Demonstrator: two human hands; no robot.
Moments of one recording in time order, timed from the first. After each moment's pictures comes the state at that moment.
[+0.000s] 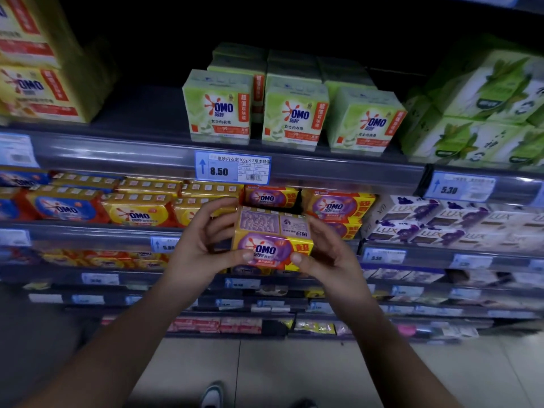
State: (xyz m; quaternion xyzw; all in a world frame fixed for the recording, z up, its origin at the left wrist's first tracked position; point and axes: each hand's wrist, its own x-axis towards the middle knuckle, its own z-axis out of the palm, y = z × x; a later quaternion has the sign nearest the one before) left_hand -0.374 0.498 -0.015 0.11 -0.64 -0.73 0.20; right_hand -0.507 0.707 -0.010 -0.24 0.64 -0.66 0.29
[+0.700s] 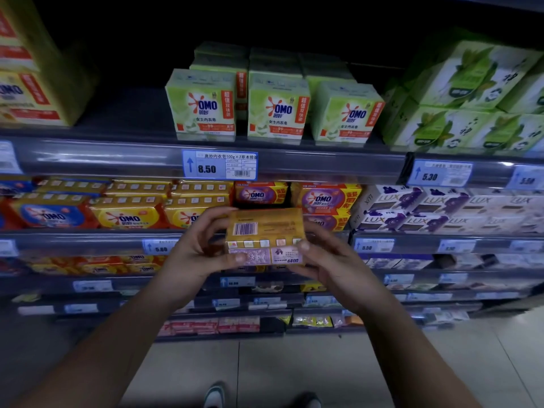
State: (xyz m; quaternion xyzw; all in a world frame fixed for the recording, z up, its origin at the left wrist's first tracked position) left_hand -0.372 0.498 -0.017 0.10 -0.60 -0.78 0.12; right_hand -0.506 0.722 0.013 -0.21 0.60 -0.66 0.39
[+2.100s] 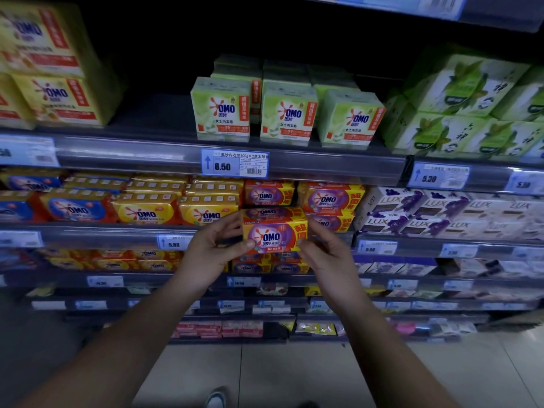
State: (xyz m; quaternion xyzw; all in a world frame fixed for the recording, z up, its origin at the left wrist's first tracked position) left_hand -0.372 0.506 -0.023 0.19 -0.68 -0.69 0.15; right_hand -0.492 0.703 -0.020 -0.16 0.67 -0.69 0.24
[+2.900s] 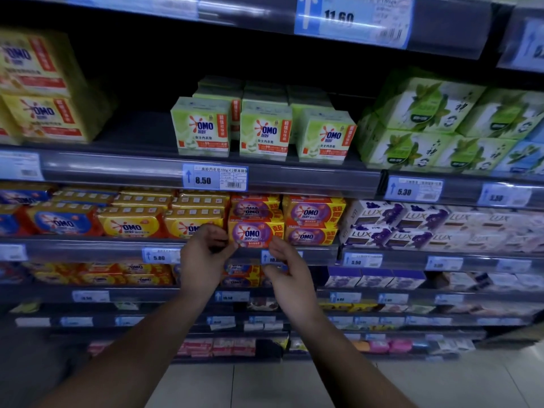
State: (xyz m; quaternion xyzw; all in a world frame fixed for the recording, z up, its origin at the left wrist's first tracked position) left_hand -0.407 0.521 -0.051 0.32 -0.77 -0.46 0.30; right_hand -0.474 0.686 -0.025 -0.18 0.74 -0.60 0.25
